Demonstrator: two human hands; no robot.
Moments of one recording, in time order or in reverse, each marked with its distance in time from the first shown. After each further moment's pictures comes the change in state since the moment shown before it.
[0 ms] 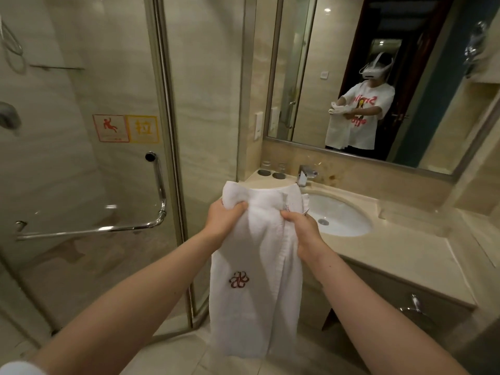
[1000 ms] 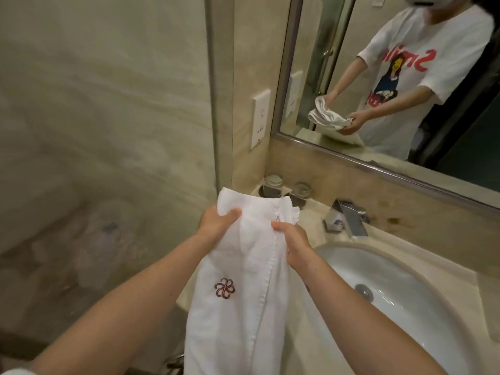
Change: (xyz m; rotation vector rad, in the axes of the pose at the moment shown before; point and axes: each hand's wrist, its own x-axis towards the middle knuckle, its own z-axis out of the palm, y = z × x) left_hand 0.566 -0.094 0.127 0.139 0.025 -0.306; right_hand 0.586 0.005 0.080 -0.094 0.018 0.349
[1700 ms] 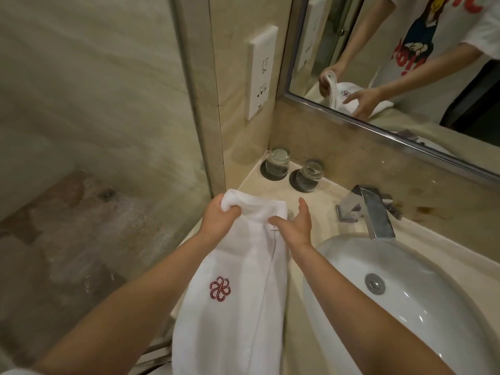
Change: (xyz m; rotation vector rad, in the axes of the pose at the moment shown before) left_hand 0.066 -0.031 0.041 -0.045 -0.006 -0.032; right_hand 0.091 0.022 0.000 -0.452 0.141 -0.139
